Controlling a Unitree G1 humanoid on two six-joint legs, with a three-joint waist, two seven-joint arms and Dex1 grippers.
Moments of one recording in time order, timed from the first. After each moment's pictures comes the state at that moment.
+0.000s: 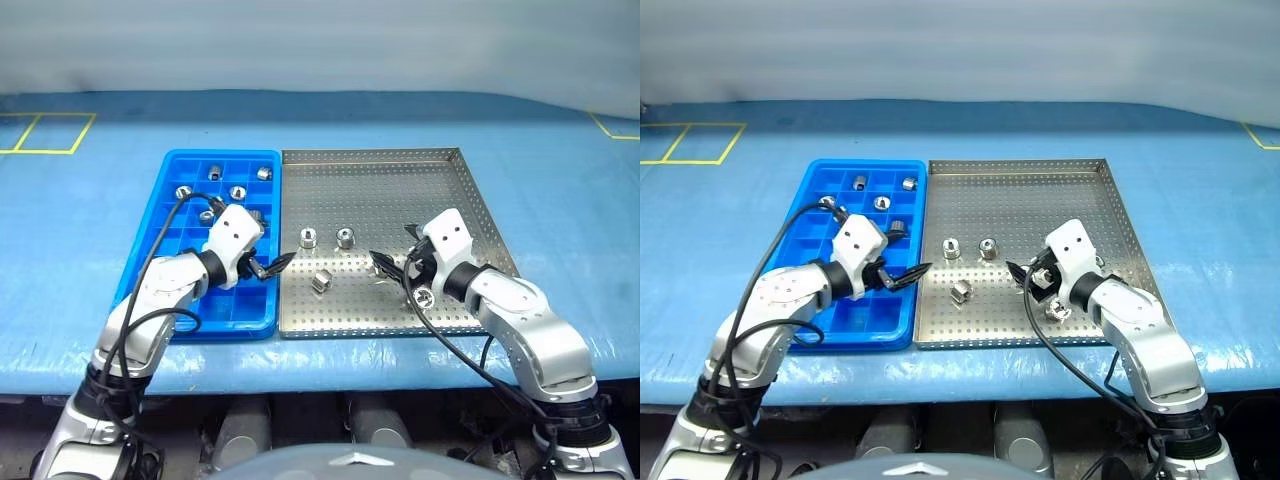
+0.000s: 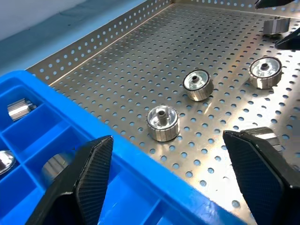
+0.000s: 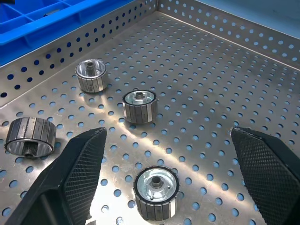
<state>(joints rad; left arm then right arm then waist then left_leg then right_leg) -0.26 0.49 -0.16 -0.42 -0.24 0.74 -0.61 -0.11 -0.51 0.02 -0.49 0.28 0.73 0.45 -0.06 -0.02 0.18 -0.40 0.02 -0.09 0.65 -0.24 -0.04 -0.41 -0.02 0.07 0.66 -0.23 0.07</state>
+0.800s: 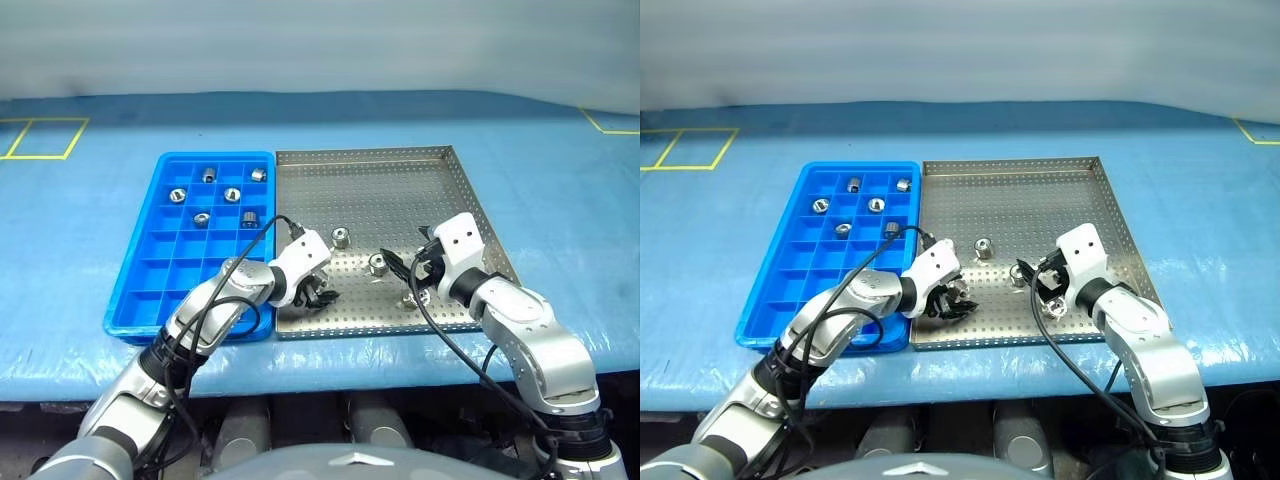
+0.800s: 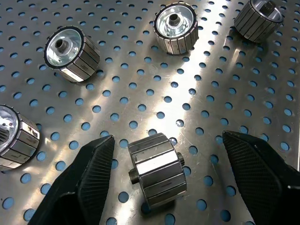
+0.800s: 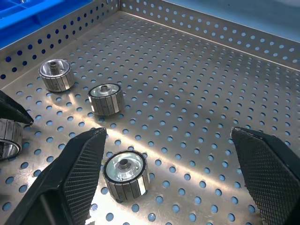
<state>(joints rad) -0.45 0.40 -0.48 -0.26 -0.18 0.94 -0.60 -0.05 -0.48 -0.04 -0.53 0.28 0.73 0.37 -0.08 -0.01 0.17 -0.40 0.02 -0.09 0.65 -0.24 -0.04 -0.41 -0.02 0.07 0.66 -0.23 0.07</state>
